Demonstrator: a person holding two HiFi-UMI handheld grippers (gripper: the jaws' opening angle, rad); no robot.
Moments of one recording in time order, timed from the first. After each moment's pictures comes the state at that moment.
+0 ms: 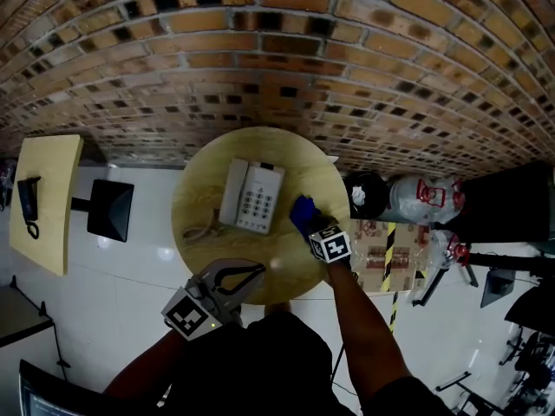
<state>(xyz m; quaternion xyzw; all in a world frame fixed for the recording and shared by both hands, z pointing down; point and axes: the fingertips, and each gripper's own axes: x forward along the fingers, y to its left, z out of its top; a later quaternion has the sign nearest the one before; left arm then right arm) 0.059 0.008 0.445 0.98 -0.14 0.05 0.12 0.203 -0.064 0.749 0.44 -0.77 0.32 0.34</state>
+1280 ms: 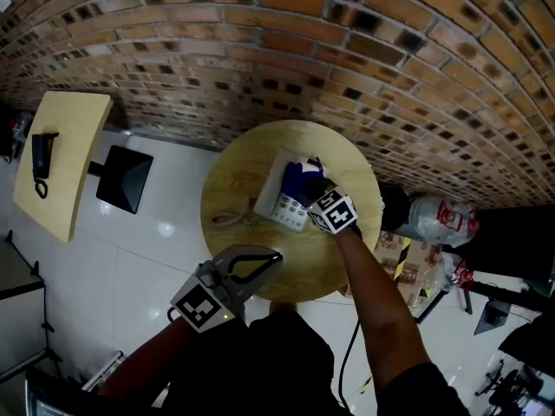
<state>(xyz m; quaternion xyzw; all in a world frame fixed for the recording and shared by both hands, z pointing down) -0.007 -0.017 0.437 0.99 -0.17 0.04 0.02 0.050 -0.164 0.710 0.27 -0.87 0.18 0.37</state>
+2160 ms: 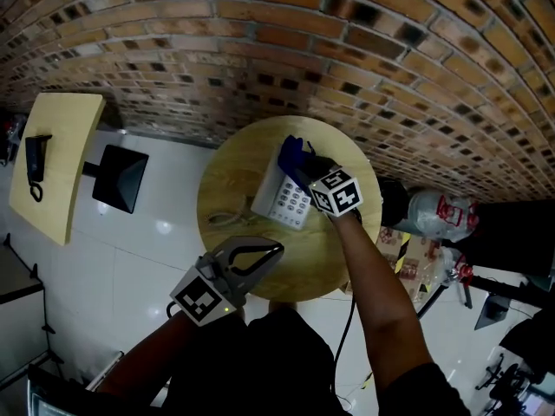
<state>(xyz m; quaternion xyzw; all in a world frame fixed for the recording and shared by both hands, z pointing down) -0.002 -0.036 0.453 0.98 -0.18 0.03 0.08 0.047 -0.218 0.667 0.33 -0.88 0.20 0.29</state>
